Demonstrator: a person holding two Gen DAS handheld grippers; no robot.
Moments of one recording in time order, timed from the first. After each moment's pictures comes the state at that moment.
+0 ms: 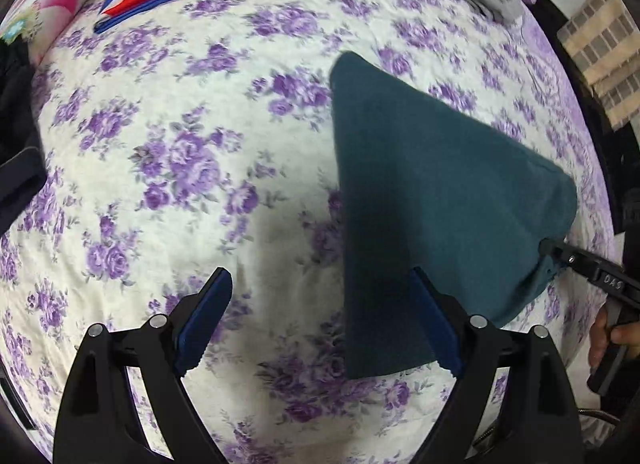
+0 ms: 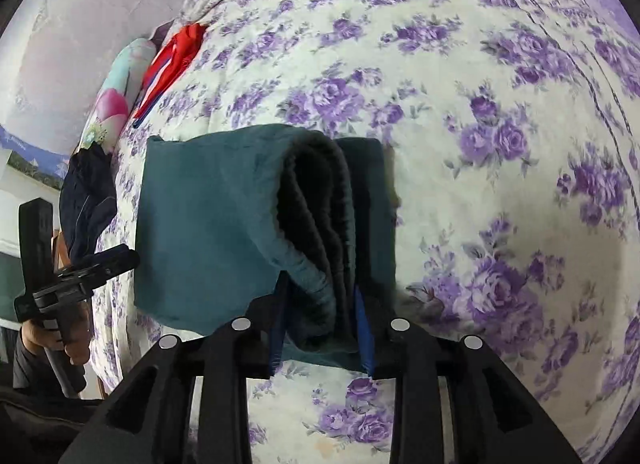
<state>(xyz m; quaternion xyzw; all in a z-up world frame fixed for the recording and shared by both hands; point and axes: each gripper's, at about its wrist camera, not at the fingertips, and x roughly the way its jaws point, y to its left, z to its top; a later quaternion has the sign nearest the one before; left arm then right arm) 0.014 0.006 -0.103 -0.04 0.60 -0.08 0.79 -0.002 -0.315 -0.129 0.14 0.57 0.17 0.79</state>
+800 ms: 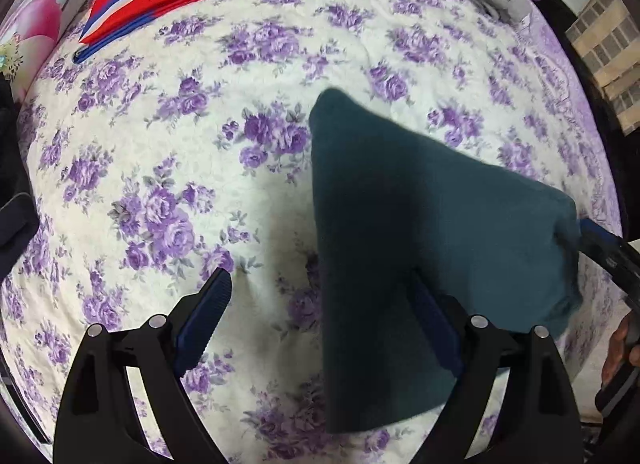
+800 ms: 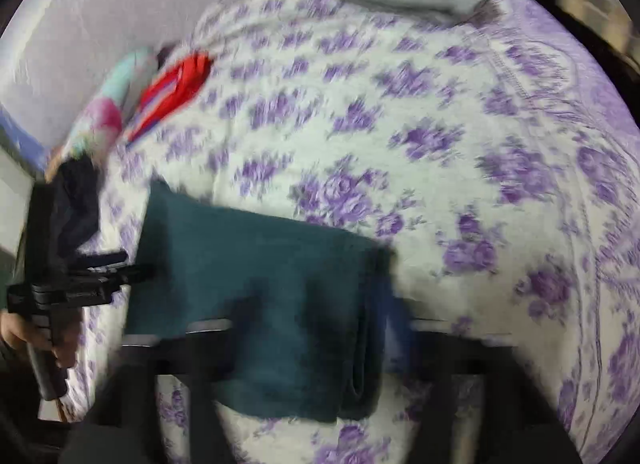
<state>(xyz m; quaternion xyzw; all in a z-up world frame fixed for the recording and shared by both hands) 0.049 -0.015 -0.099 -0.03 0.61 -0.08 0.79 0.016 -0.303 -0.077 0.09 0.50 0.12 0.85</state>
